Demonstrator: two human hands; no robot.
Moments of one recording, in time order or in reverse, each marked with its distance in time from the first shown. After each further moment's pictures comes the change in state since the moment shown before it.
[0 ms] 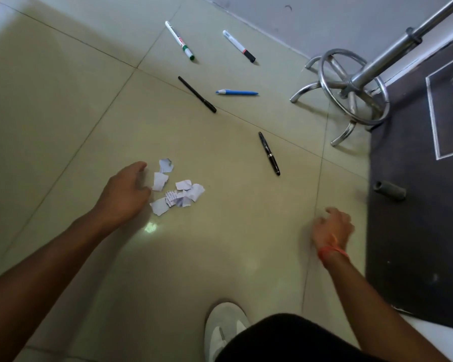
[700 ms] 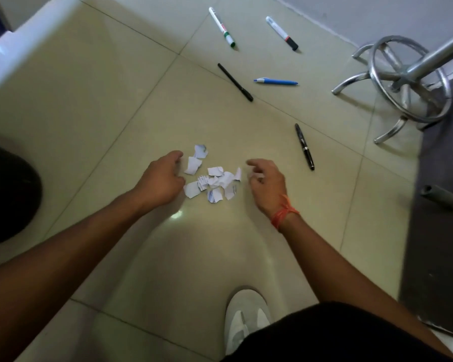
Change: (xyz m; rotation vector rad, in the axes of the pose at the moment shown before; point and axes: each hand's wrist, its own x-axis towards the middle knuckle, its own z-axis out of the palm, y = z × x) left_hand -0.014 0.003 -0.006 0.031 -0.078 -0.030; right_hand -0.085 -0.181 0.042 0.574 -0.384 -0.633
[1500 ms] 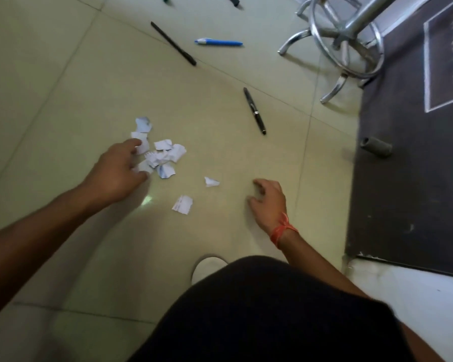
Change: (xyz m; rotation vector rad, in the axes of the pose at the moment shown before) left_hand -0.012 -0.004 0.030 0.089 -0.058 0.106; right_hand -0.100 0.070 -0.066 -0.190 0.003 0.416
